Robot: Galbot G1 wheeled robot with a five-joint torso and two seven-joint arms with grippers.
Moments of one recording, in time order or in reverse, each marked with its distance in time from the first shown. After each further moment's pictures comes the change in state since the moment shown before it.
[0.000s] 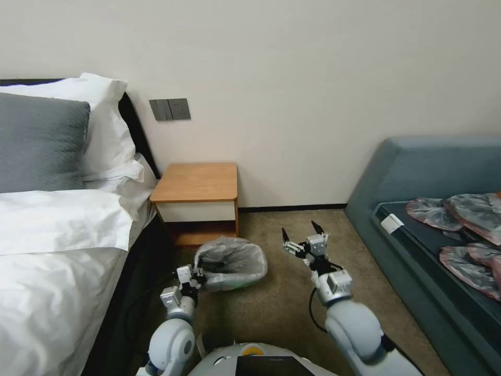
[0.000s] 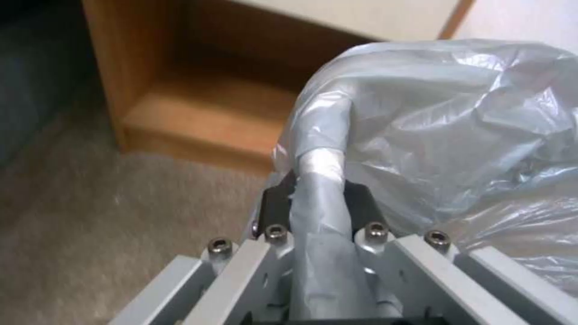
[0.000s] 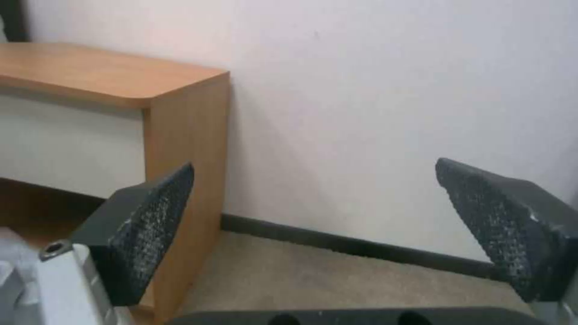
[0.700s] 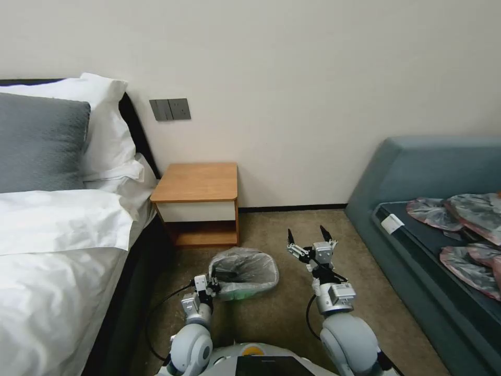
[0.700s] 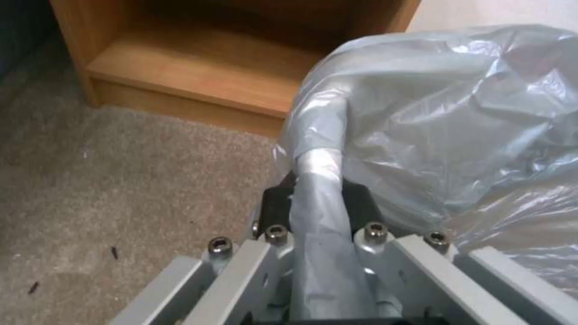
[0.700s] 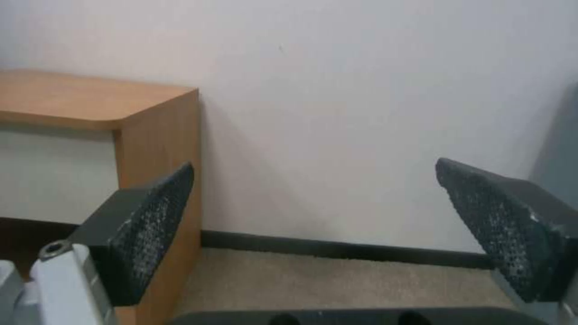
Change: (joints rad) left arm -0.041 -0.008 0.122 0.106 0.037 -0.032 -0.067; right arm -0.058 0.103 -0.007 0.010 -0.076 0.059 0.044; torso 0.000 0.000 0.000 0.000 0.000
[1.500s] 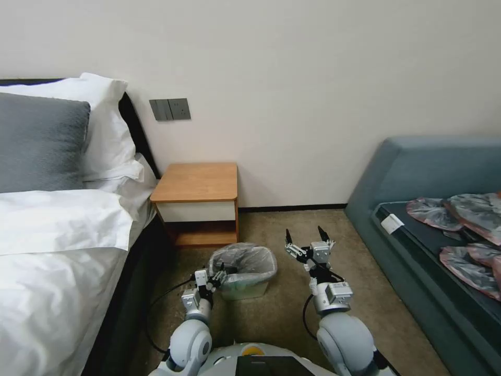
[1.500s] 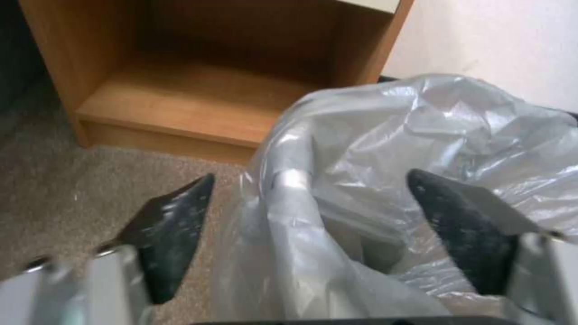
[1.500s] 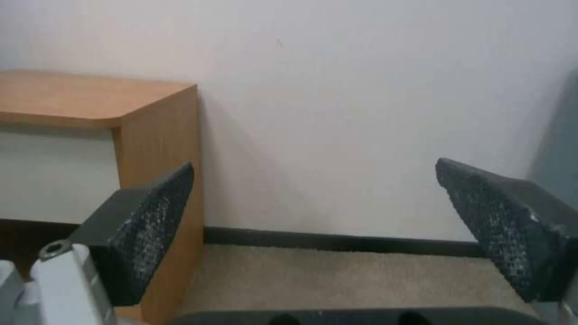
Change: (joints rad) left arm -0.017 0.003 -0.020 -0.023 0.034 -0.005 0.050; right arm 0.013 0.008 -0.016 -0.005 0.018 -0.023 0.020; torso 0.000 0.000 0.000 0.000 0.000
